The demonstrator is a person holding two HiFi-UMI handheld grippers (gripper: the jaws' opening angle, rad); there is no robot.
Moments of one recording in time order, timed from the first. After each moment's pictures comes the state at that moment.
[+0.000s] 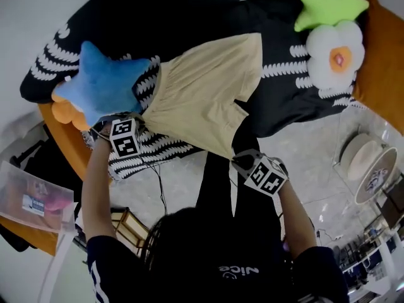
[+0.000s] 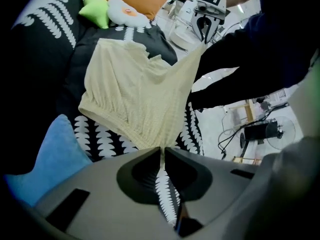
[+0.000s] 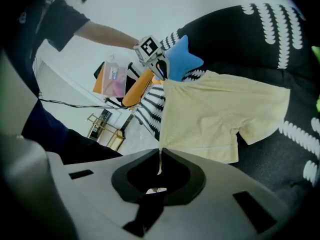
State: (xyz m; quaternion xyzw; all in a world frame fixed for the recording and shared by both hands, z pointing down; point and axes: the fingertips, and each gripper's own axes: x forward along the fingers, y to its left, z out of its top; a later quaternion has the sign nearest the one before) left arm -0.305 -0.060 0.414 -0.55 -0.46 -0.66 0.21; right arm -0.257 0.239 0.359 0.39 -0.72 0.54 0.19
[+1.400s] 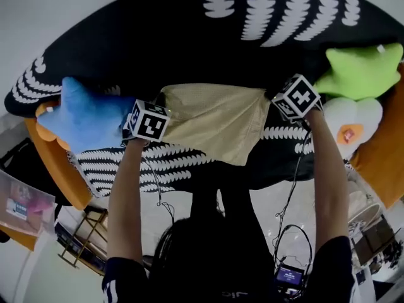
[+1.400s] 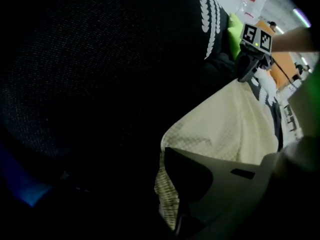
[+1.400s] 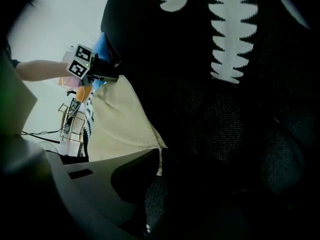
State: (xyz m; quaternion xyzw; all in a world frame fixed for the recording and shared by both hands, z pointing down) left arm -0.053 -0.128 0.530 -0.77 0.03 -0.64 -0.02; right arm 0.145 0.111 0.540 0.38 -0.64 0.57 0.34
